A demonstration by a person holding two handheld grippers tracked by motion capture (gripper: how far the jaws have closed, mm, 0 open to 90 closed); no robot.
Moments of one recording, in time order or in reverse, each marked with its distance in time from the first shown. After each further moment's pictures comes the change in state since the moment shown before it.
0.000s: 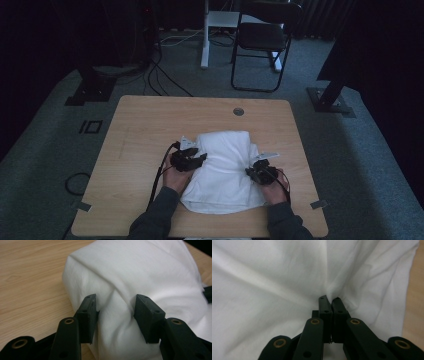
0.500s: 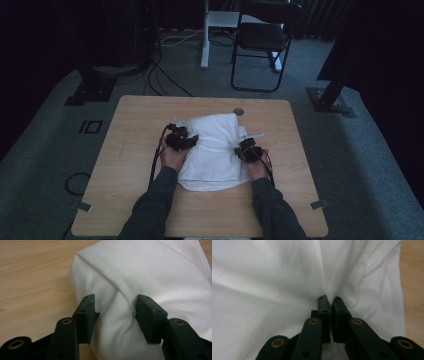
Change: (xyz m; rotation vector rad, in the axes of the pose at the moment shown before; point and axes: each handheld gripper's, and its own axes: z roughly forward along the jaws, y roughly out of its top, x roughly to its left) left arm 0.058 0.043 0.029 0.034 0.127 -0.122; right arm -0.012 0.068 0.058 -0.057 -0.059 0.068
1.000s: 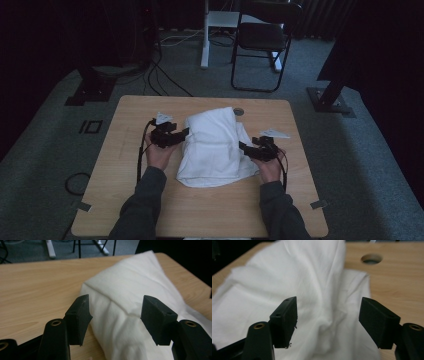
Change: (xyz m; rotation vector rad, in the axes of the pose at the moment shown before) left arm 0.016 0.005 -0.081 -0.172 -0.041 0.000; right arm -0.022 -0.007 -0.076 -0.296 0.094 0.121
